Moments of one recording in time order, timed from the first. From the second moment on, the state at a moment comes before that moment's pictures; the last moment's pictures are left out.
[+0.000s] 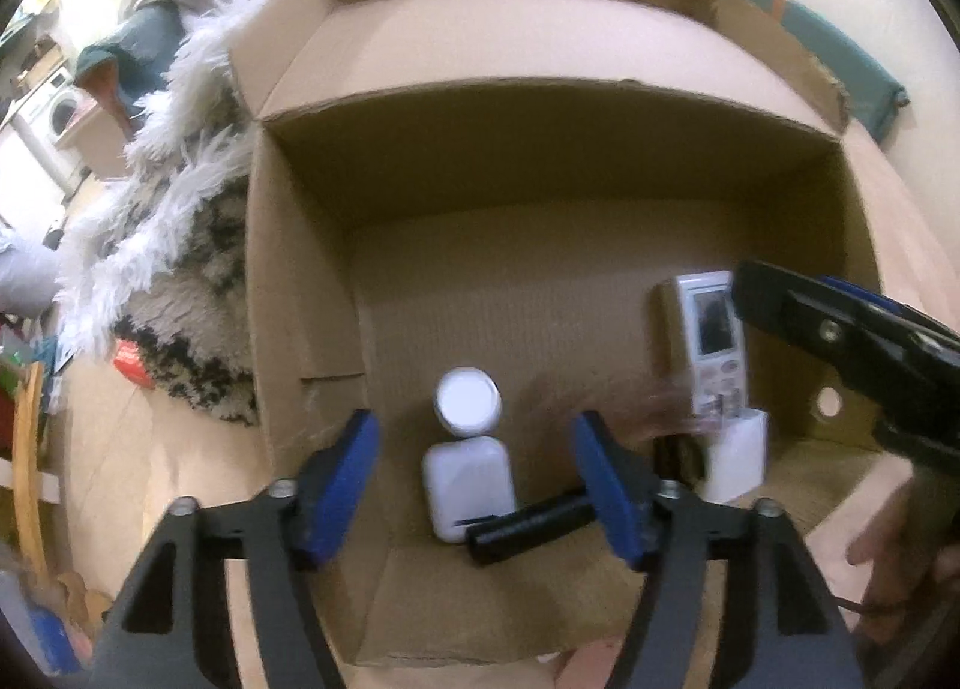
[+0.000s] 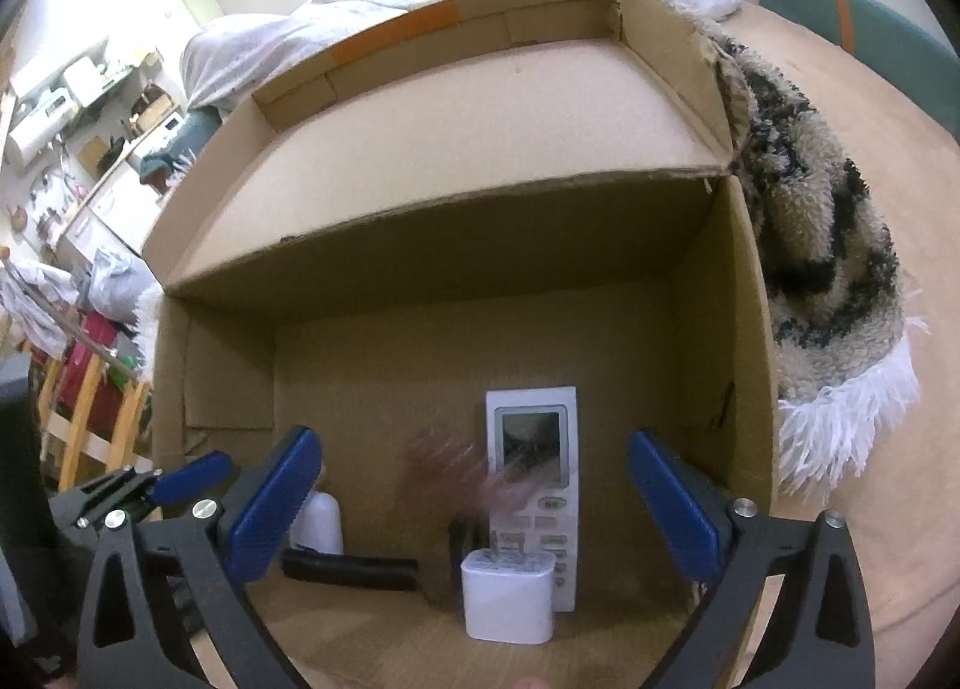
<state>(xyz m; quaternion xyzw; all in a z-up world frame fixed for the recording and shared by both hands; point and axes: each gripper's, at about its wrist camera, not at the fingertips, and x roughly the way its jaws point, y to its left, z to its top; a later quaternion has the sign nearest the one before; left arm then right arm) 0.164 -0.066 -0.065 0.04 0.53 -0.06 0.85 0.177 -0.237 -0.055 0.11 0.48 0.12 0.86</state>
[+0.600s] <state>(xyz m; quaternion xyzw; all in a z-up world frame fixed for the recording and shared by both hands) 0.165 -0.068 -0.067 0.04 0.53 -0.05 0.84 0.177 -0.241 -0.051 0.11 0.47 0.12 0.87</state>
